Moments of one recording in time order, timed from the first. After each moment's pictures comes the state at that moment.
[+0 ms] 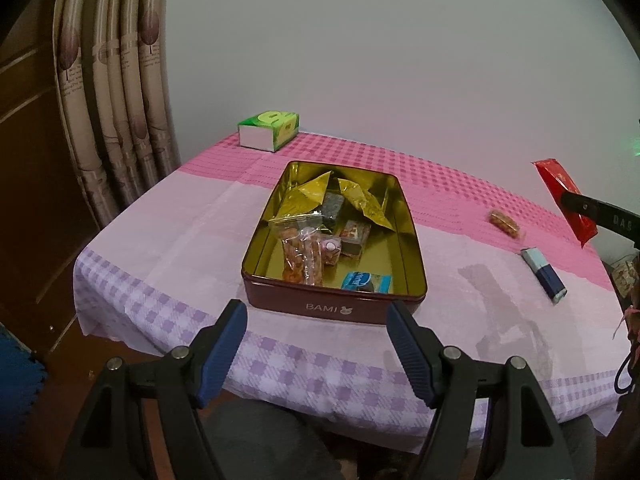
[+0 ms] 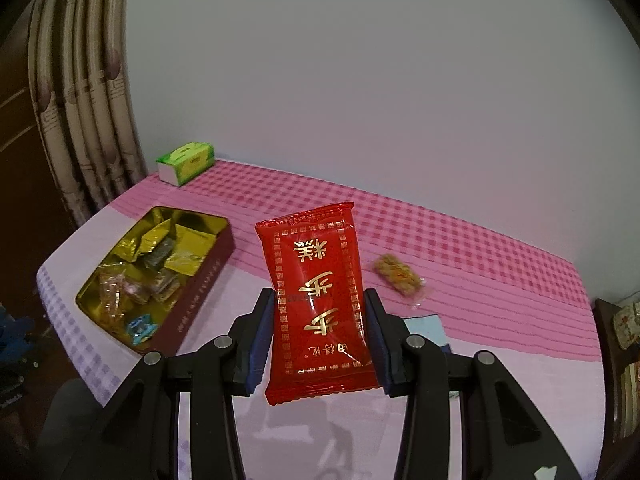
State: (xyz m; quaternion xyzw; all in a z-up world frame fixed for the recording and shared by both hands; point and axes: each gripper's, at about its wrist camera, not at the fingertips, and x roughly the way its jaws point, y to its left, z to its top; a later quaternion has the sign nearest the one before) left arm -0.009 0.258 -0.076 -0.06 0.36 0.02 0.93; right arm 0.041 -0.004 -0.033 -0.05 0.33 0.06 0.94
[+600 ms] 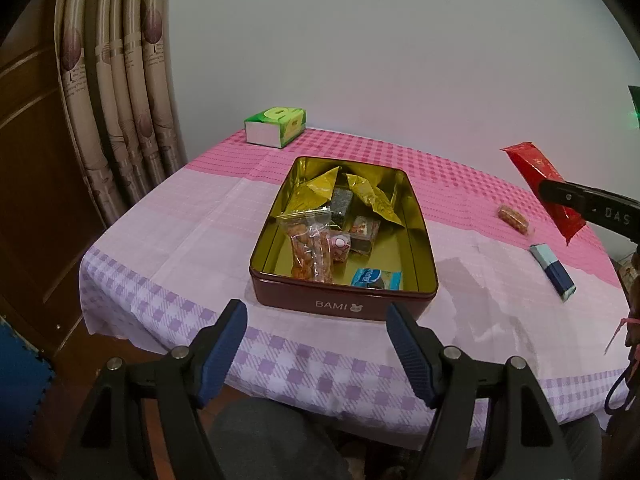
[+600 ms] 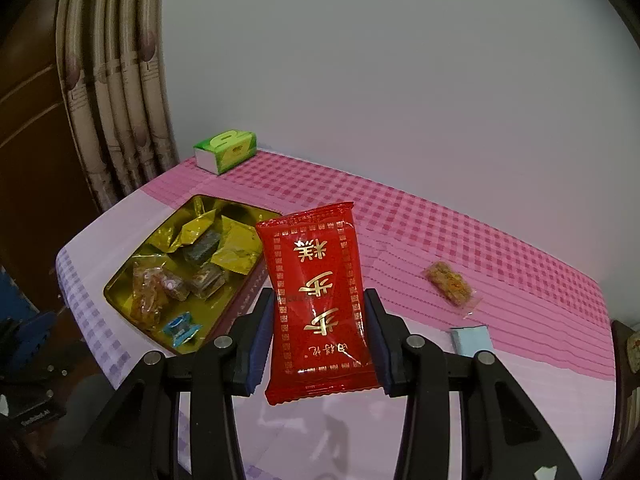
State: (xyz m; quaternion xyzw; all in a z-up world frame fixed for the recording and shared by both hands) left arm -0.006 0.259 -0.078 -0.05 0.37 0.03 0.93; right arm 0.043 0.051 -0.037 -0.07 0.33 0.11 0.93
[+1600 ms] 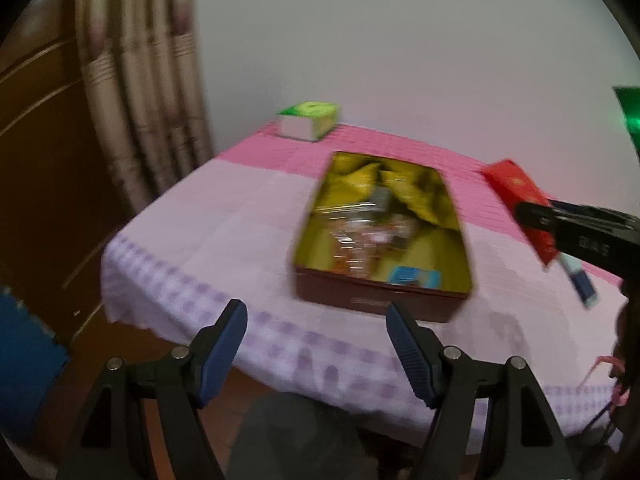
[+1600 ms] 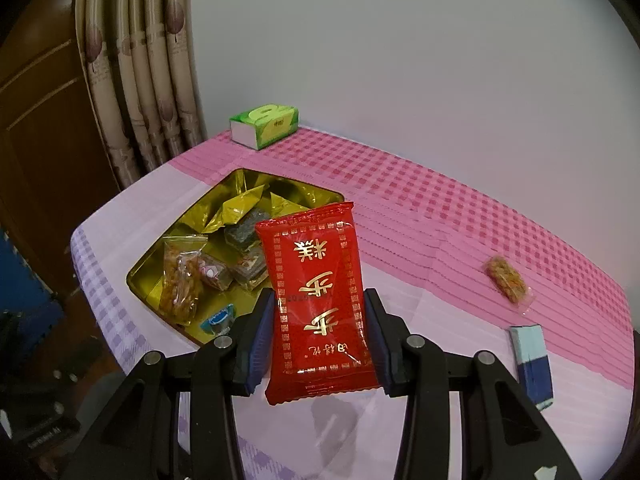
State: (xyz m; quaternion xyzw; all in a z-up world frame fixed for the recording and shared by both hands) left arm -0.011 0.284 -0.084 -0.06 0.37 0.10 0.92; right arm 0.057 0.112 -0.067 -0.08 0.36 0.15 0.92
